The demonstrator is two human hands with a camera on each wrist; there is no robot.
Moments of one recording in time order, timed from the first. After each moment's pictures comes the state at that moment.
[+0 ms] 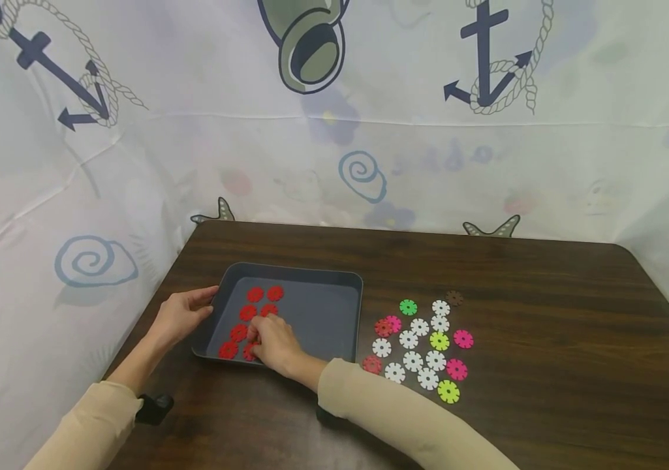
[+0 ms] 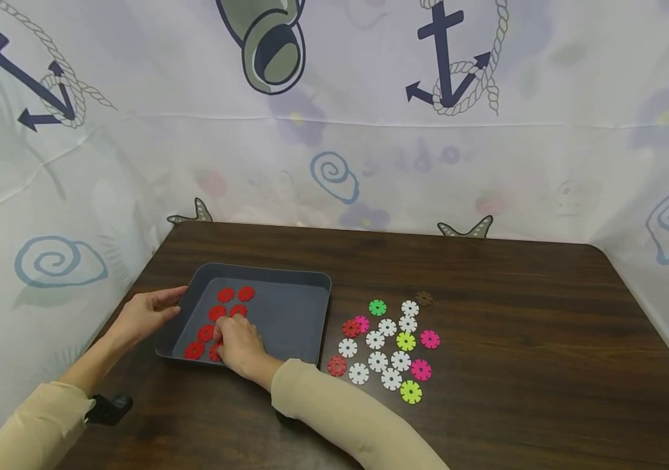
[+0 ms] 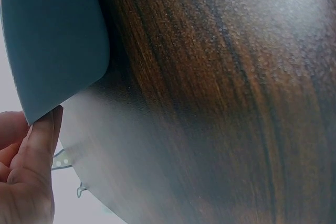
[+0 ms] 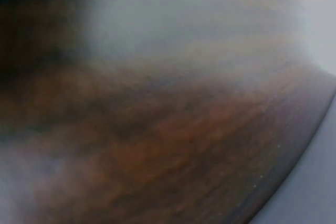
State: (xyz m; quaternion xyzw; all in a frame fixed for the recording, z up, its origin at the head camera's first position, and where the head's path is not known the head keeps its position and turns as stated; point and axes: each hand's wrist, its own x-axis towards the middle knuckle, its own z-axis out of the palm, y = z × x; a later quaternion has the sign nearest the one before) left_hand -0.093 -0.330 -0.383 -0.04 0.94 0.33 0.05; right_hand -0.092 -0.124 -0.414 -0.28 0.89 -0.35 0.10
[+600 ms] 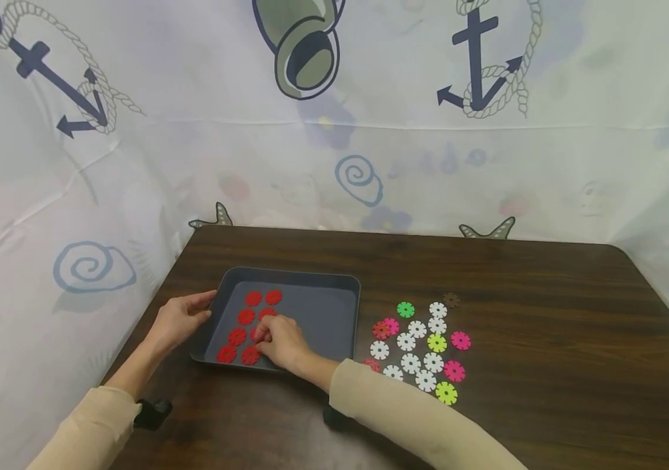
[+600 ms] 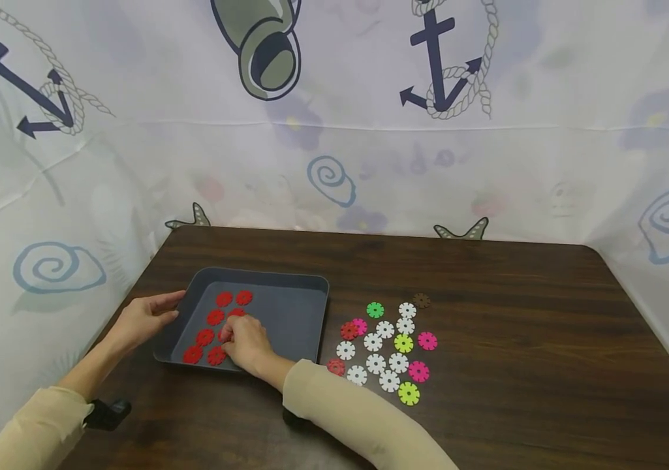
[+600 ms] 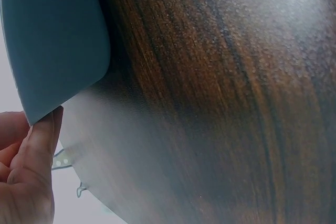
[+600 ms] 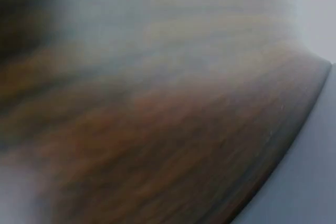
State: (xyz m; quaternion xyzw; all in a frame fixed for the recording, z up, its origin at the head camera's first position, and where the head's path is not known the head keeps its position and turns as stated) left_hand -0.092 -0.328 -0.383 -0.04 0.94 0.33 0.05; right_hand -0.096 -0.109 -0.415 -0.25 0.87 -0.42 0.10
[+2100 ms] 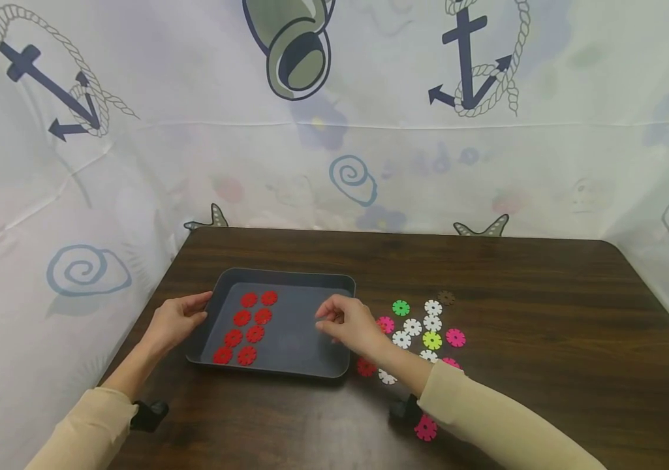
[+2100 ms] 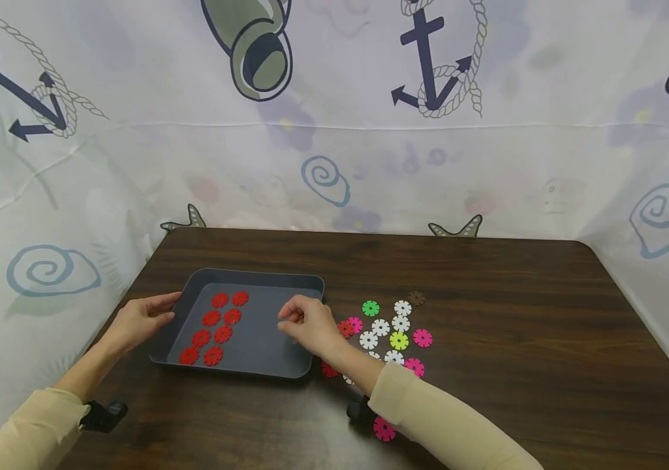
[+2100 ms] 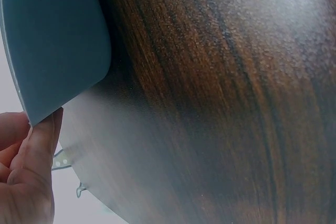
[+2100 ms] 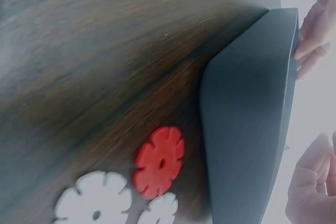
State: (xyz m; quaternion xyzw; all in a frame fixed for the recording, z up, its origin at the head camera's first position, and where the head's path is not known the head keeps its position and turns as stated) left_hand -0.094 -0.329 -0.385 -0.05 0.94 0.33 0.05; right_hand -0.104 0.006 -0.379 -0.19 0.79 -0.58 0.12
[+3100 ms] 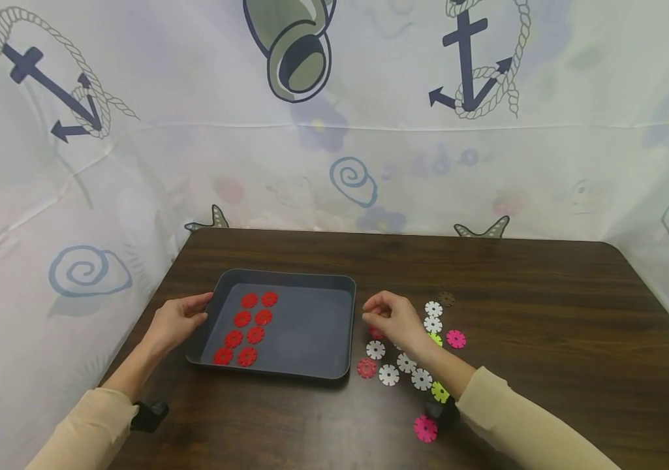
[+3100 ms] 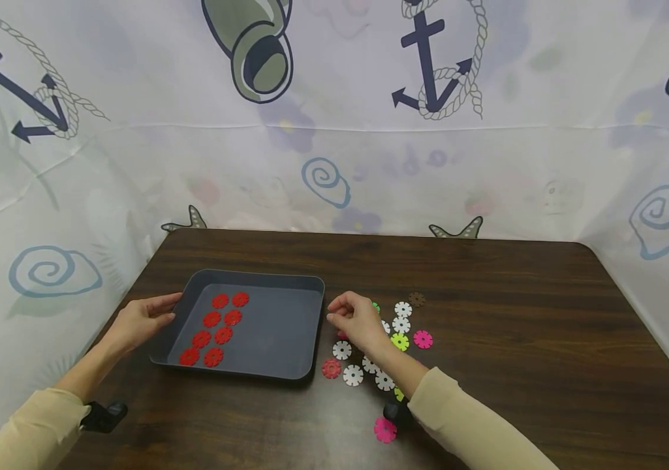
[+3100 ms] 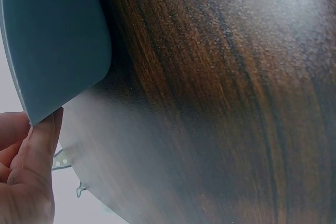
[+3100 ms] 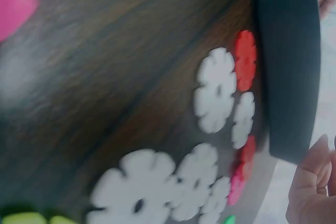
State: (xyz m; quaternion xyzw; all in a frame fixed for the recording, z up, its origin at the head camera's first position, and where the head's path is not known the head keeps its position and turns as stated) left_hand -0.094 -0.329 -0.385 -0.05 0.94 0.34 0.05; right_hand -0.117 0.066 -0.392 -0.09 0.81 -0.57 0.09
